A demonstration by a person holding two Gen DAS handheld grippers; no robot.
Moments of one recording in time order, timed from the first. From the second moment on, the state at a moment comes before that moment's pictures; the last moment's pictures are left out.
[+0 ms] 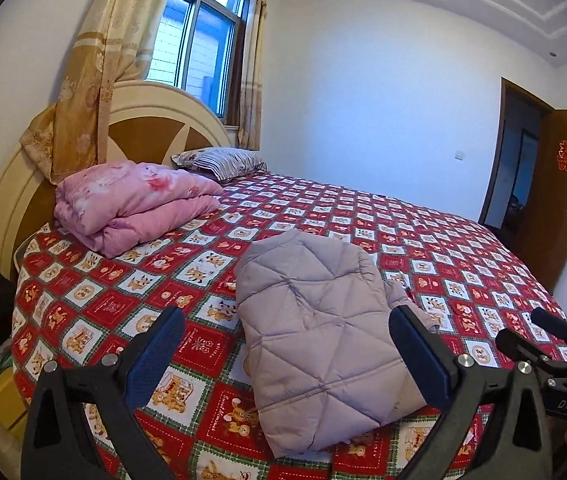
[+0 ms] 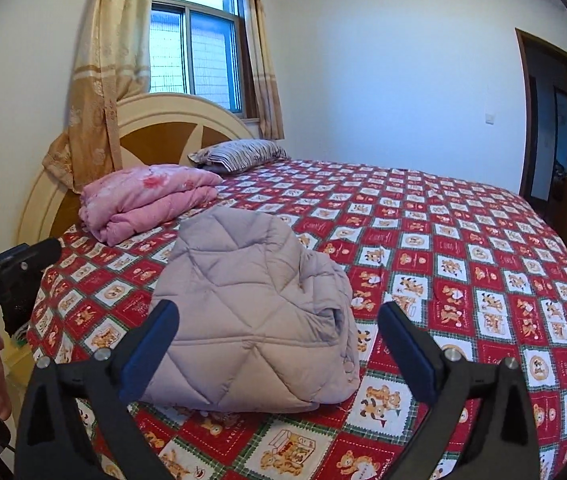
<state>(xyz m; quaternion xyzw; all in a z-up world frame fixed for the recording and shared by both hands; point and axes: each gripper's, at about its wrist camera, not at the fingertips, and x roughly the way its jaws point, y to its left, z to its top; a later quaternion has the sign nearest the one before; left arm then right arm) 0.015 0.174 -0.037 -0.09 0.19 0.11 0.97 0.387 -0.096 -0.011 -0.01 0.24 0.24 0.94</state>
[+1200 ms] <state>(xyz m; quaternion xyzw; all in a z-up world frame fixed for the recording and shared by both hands) 0.013 0.169 -0.041 -0.09 0.20 0.11 0.97 0.372 -0.092 -0.002 -0.01 0.22 0.25 0.94</state>
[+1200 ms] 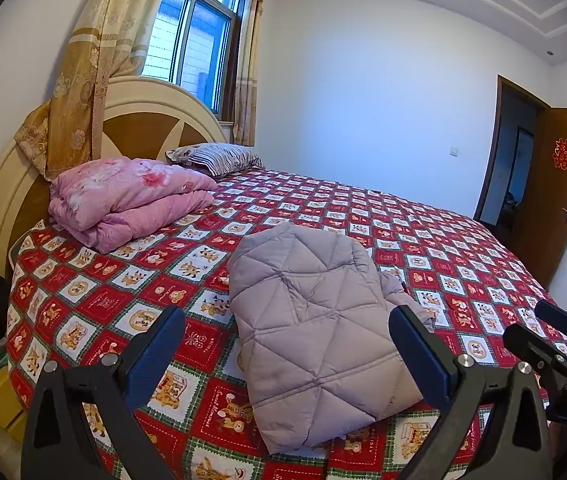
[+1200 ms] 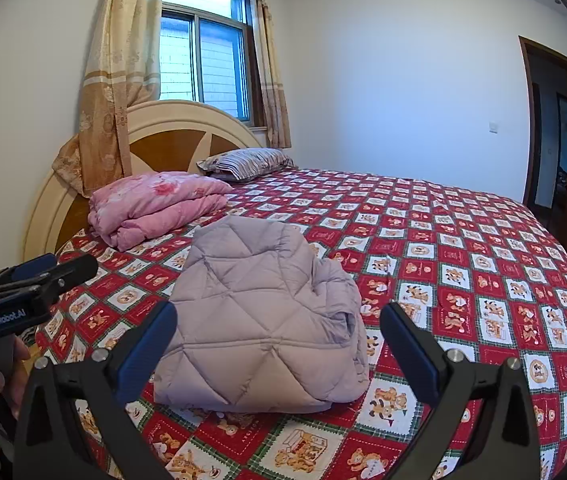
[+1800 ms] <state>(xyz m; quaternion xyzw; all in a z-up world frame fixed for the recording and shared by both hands) 0.014 0.171 -0.042 -0.09 0.20 0.11 0.97 0.370 -0.090 -0.001 -0.01 0.22 0.25 0.94</state>
